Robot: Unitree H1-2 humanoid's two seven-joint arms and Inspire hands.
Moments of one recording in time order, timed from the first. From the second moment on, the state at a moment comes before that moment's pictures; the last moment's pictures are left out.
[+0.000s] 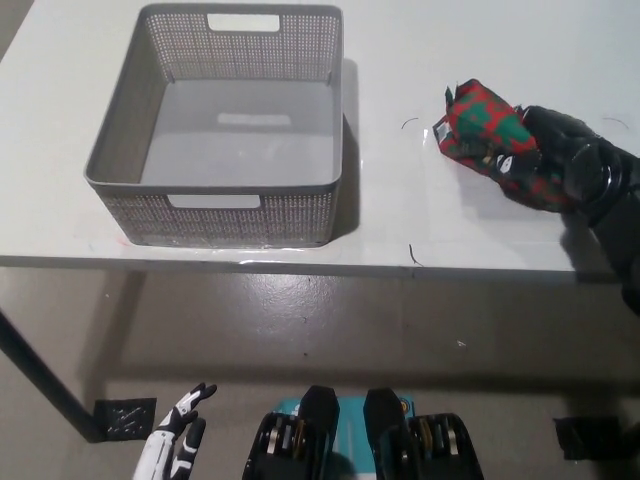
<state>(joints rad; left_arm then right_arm) 0.22 0.08 -0.06 -0.04 0.24 -0.22 0.01 -1.13 -0.30 0.42 1.34 -0.52 -0.08 0.02</state>
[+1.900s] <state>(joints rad) 0.22 0.11 -0.14 -0.07 0.28 -0.22 -0.01 -1.29 0.13 0.34 0.97 -0.50 0.03 -0.11</state>
